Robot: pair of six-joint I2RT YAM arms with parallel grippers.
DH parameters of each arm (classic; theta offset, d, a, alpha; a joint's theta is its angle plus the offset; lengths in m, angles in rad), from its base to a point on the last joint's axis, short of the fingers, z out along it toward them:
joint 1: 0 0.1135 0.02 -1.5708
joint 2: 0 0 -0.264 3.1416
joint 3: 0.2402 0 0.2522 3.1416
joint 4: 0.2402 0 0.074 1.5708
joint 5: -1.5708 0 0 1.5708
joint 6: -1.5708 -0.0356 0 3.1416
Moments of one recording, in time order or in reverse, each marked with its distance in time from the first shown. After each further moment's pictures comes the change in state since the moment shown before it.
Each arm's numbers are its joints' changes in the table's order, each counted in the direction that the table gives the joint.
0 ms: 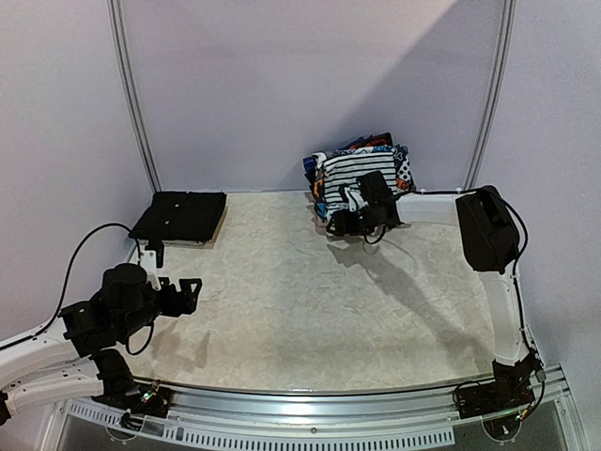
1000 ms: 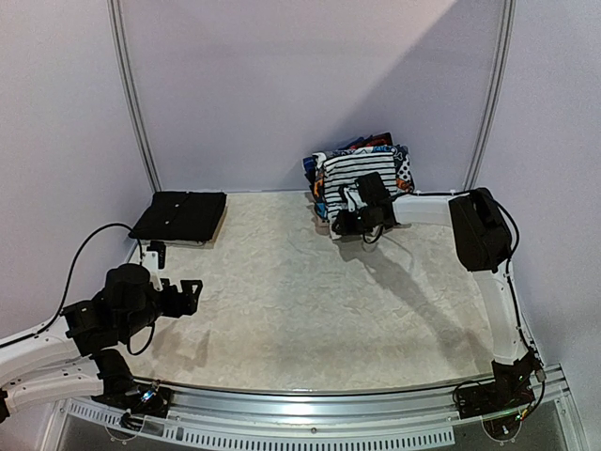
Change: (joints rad) left arm 0.000 0.026 0.000 0.000 0.009 0.001; right arm -0.010 0.073 0.073 -0.006 -0.032 0.017
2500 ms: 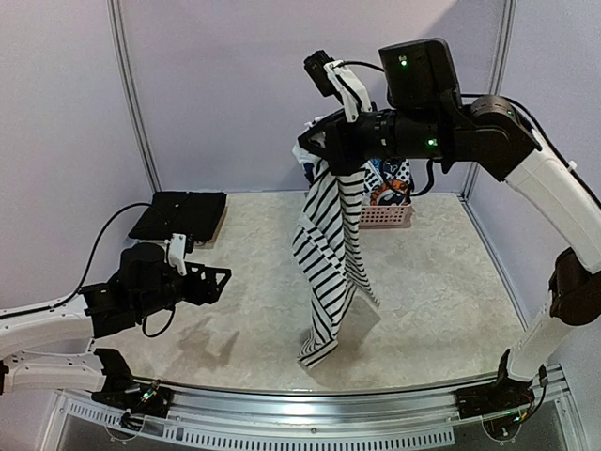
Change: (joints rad) left arm -0.004 0.262 0.105 -0.258 -0.240 -0.066; right arm 0.583 -0.700 0.329 0.590 -0.368 0.195
